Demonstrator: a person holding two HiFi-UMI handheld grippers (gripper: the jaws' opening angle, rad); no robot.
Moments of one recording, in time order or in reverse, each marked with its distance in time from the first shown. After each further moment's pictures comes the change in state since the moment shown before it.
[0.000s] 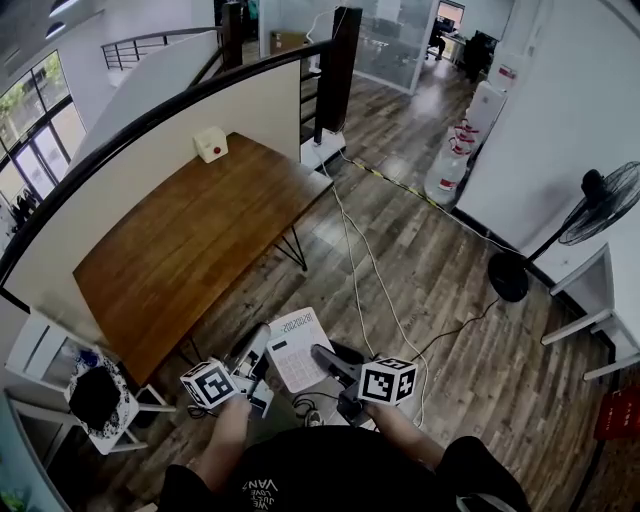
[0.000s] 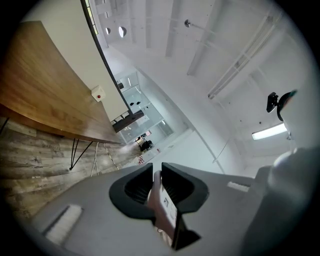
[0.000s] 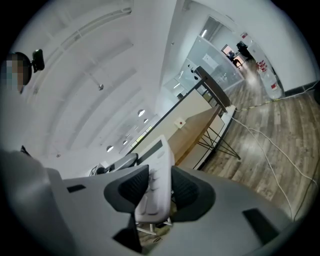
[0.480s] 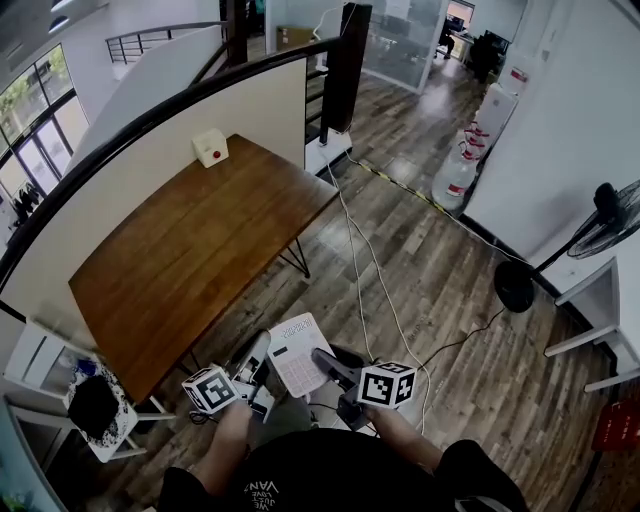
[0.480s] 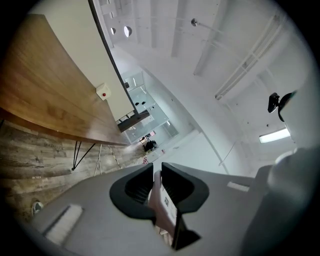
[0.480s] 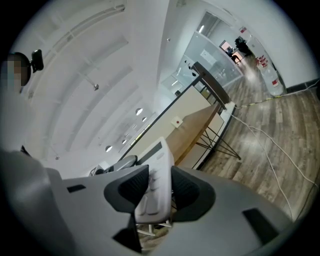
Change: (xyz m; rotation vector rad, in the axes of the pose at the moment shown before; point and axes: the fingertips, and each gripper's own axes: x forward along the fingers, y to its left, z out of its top) left arm 0.044 0.042 0.018 -0.042 -0.005 0.043; right arm 0.040 -0.043 0.033 0.029 0.032 -0.006
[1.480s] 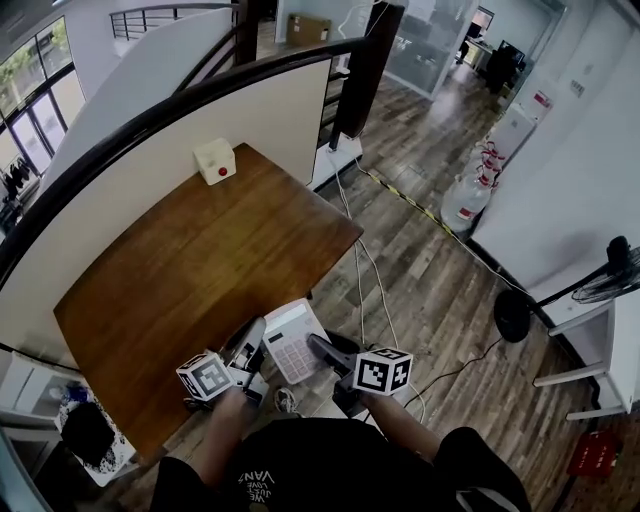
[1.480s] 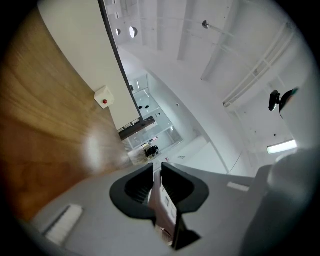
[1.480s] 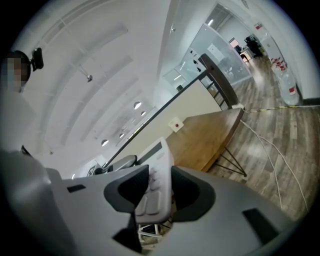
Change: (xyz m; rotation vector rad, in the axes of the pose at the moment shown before) left arm 0.117 0.108 0.150 -0.041 -0.040 0.001; right arm 0.177 -0.054 0.131 -0.059 0.070 -0.015
